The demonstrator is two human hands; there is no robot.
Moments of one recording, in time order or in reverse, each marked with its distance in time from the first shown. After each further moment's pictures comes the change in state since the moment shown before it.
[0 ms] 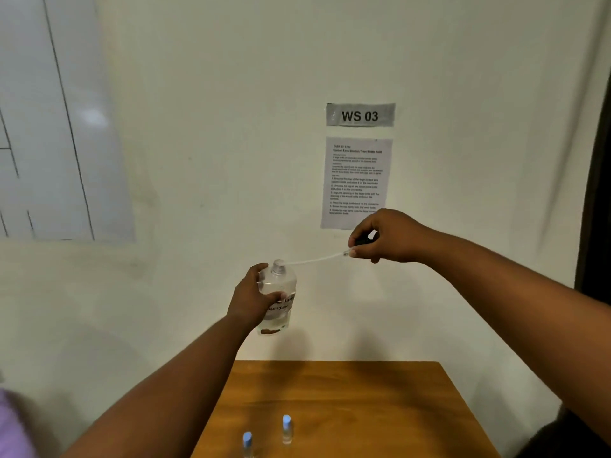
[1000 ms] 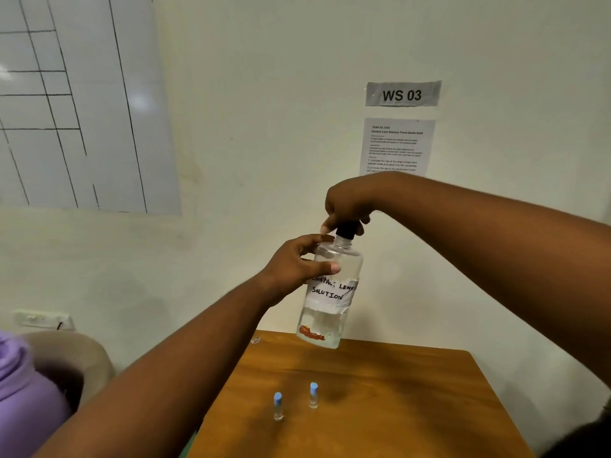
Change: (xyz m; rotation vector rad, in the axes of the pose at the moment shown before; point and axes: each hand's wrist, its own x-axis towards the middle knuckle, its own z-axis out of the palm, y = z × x) left_hand -0.068 0.088 -0.041 -0.314 -0.334 0.100; right_hand 0.069 -0.113 0.034 -0.629 -0.449 0.010
